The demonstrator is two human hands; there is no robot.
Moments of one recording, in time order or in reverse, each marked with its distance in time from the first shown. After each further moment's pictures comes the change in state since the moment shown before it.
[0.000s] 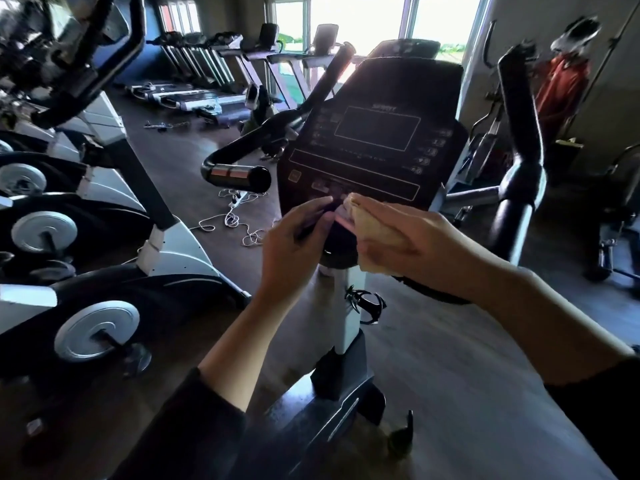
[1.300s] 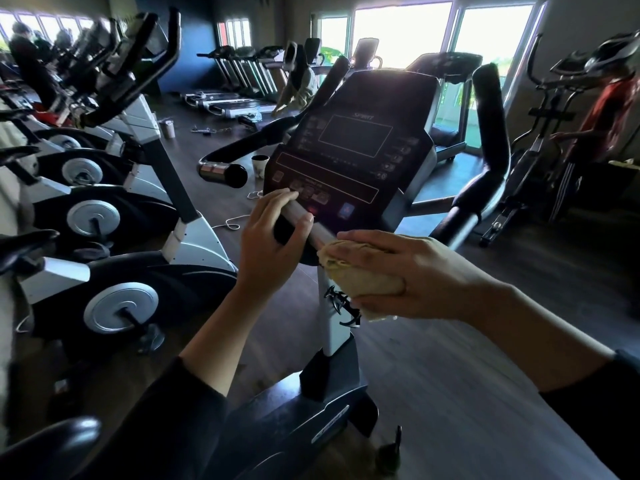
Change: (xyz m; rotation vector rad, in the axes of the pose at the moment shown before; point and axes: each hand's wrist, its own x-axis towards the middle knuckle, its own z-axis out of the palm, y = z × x) left_hand -0.021 0.025 0.045 0.526 0.148 0.211; right_hand -0.054 0.056 -0.045 -0.226 -0.046 -0.490
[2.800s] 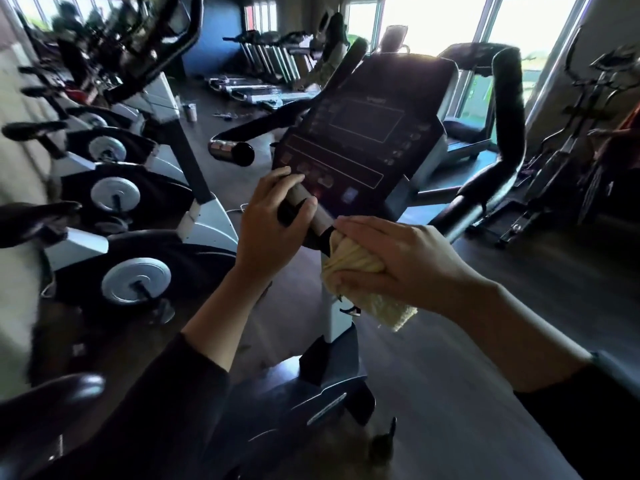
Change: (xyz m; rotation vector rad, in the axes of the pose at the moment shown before) left_hand -0.006 0.013 0.002 0.138 0.019 -0.051; right_hand -0.002 -0.006 0.008 -0.117 0.102 0.035
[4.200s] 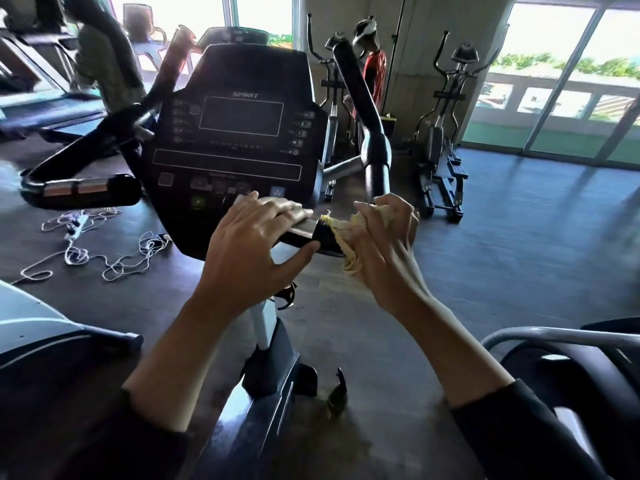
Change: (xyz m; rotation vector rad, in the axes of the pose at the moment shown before) left_hand 0.030 -0.034 -0.015 -0.193 -0.421 0.673; right_hand 0.011 -0.091 0.052 -0.232 0.427 1.042
